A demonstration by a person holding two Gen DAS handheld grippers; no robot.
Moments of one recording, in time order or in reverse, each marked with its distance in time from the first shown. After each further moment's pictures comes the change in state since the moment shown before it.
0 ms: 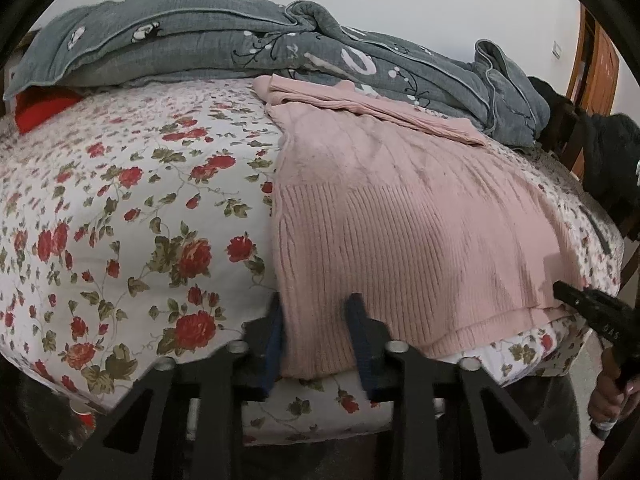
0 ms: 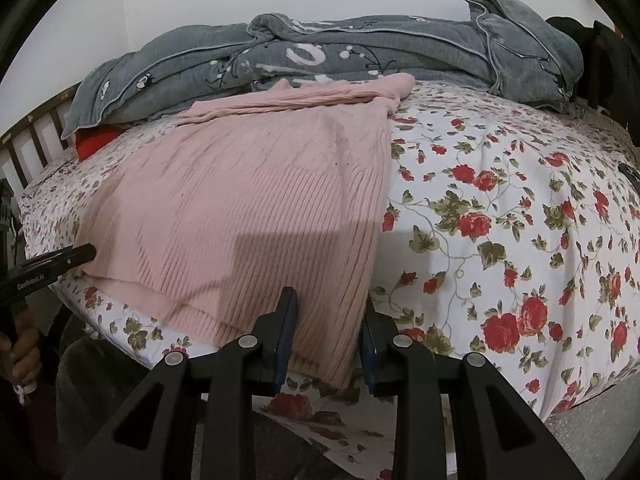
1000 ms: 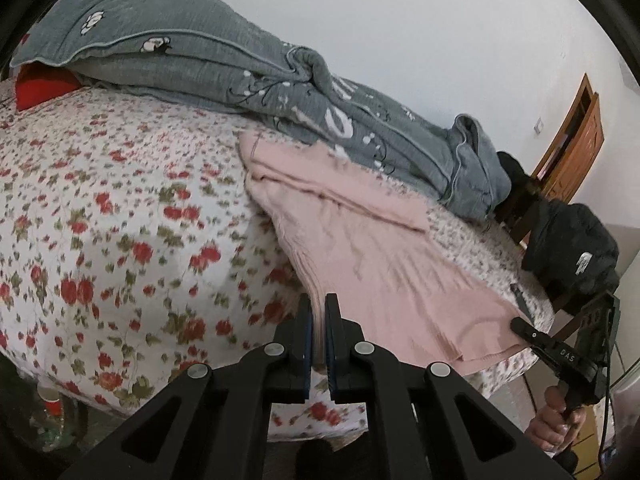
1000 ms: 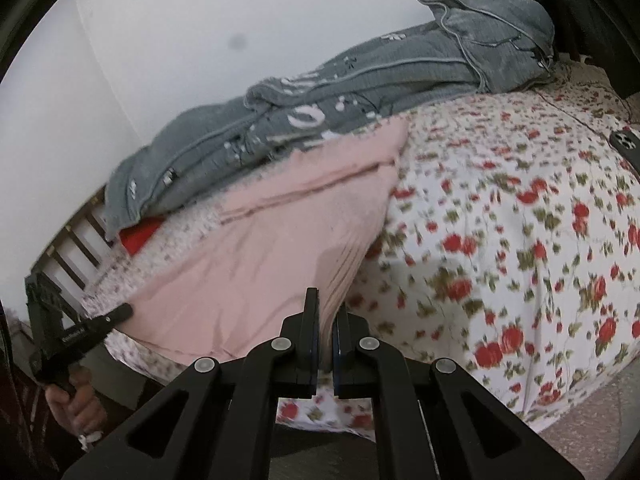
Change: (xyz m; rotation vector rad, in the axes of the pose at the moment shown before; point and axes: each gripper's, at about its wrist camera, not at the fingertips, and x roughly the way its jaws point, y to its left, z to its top) left arm -0.078 0.013 0.070 -0.161 -0.086 -0.196; right arm -0.075 -0.030 0.063 0.283 -0.092 0.214
